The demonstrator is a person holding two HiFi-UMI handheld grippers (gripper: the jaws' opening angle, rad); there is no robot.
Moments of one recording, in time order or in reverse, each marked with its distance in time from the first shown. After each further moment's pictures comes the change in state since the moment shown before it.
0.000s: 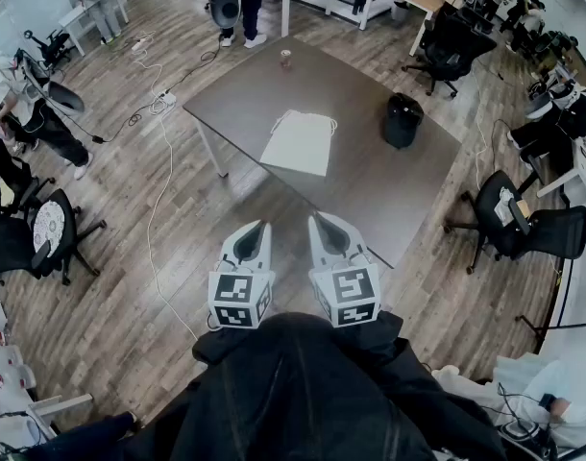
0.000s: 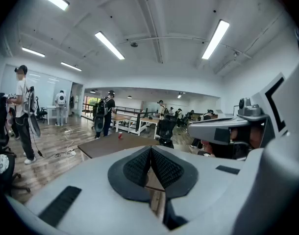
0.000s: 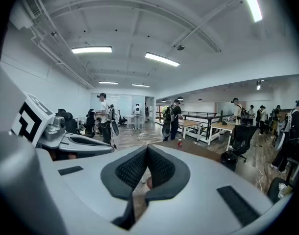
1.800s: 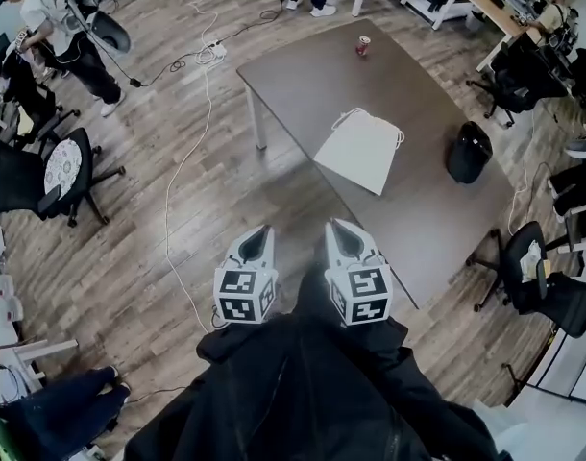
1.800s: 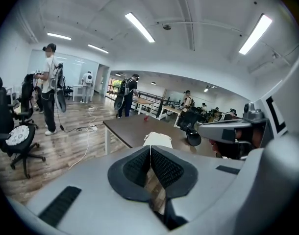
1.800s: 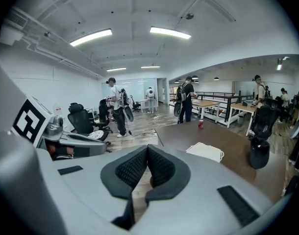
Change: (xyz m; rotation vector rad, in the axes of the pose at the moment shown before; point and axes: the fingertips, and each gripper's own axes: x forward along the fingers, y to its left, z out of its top) left arm 0.047 0.158 -0.071 -0.218 0.162 0.217; right arm 0.165 0.032 -0.063 0.033 0.205 0.197
